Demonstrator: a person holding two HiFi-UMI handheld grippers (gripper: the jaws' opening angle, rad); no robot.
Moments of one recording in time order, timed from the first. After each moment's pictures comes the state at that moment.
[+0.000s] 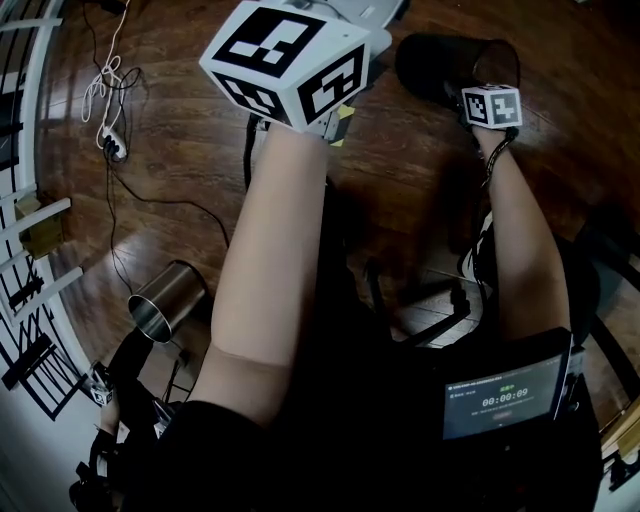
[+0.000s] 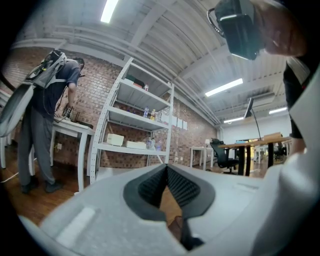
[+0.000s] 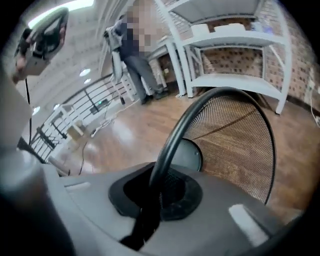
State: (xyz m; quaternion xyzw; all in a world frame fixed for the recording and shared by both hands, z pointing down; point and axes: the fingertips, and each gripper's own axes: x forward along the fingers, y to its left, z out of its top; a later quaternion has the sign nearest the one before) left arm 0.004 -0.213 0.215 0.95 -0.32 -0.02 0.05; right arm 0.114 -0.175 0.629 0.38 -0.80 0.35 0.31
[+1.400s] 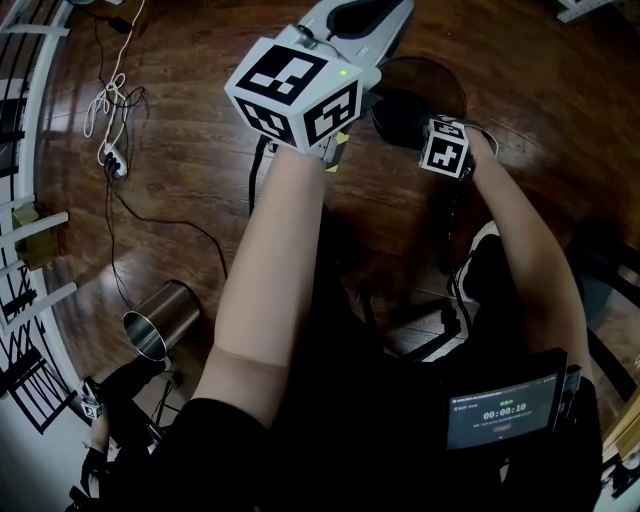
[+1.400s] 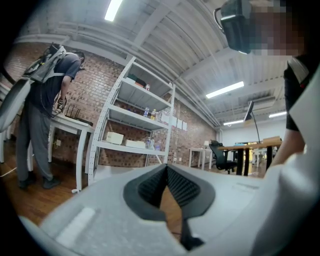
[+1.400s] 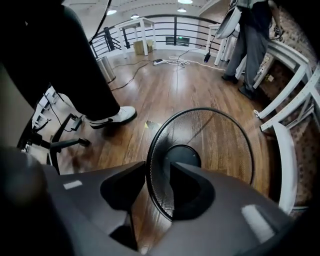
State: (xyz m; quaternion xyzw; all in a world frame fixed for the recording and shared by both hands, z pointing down) left arm -0.001 -0.207 0.215 0.95 -0.31 -0.03 0.06; right arm 0.048 -0.081 0.605 0.01 -0.78 0.02 0.62
